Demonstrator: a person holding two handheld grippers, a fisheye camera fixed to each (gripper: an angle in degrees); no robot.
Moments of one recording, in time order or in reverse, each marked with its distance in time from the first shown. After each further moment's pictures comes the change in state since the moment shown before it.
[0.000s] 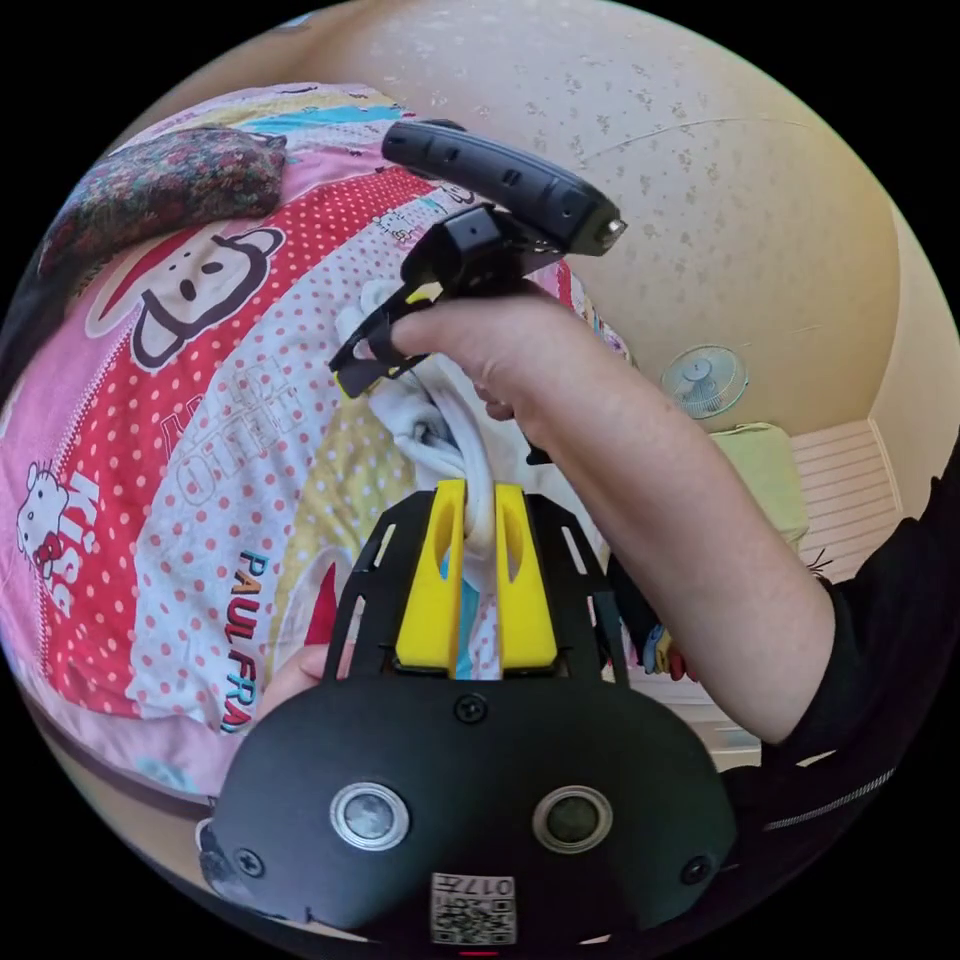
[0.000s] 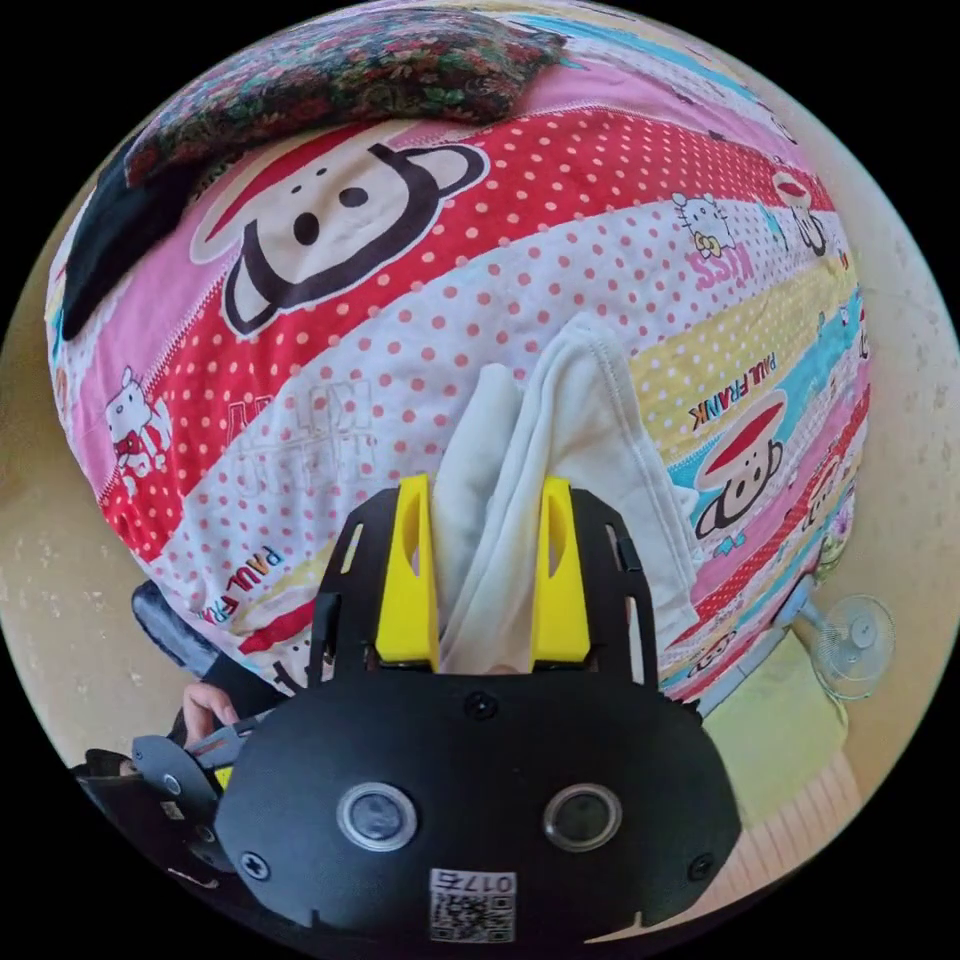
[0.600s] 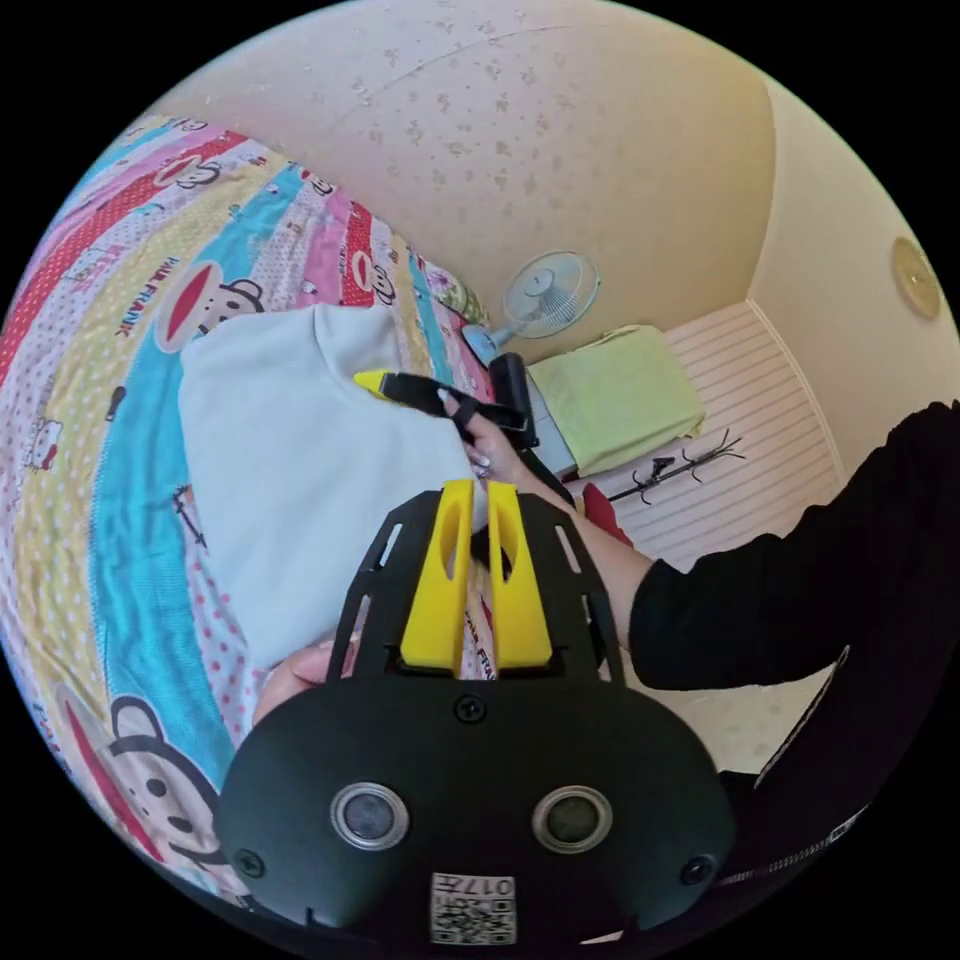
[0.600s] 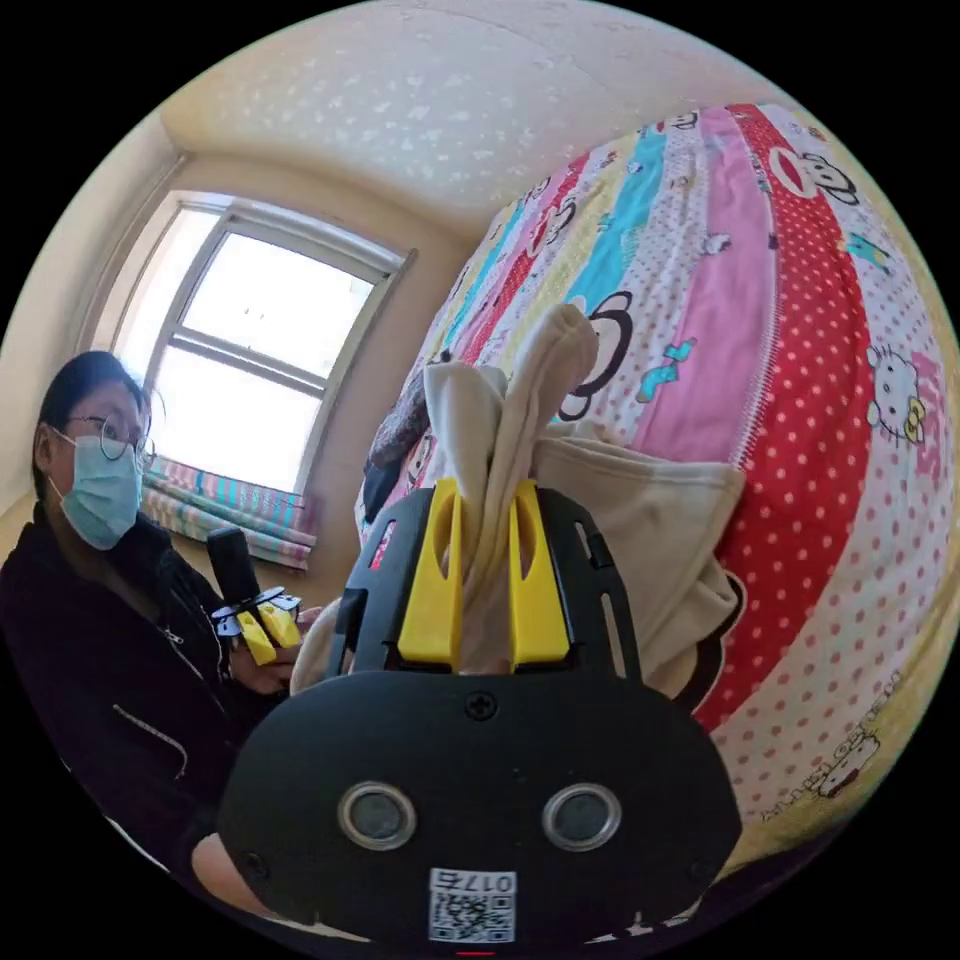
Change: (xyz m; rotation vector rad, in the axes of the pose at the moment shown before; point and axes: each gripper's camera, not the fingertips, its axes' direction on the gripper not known) left arm 0.253 0.012 0.114 -0.120 0.319 0.325; right arm 0.398 0.402 0.087 0.854 -1.101 0.374
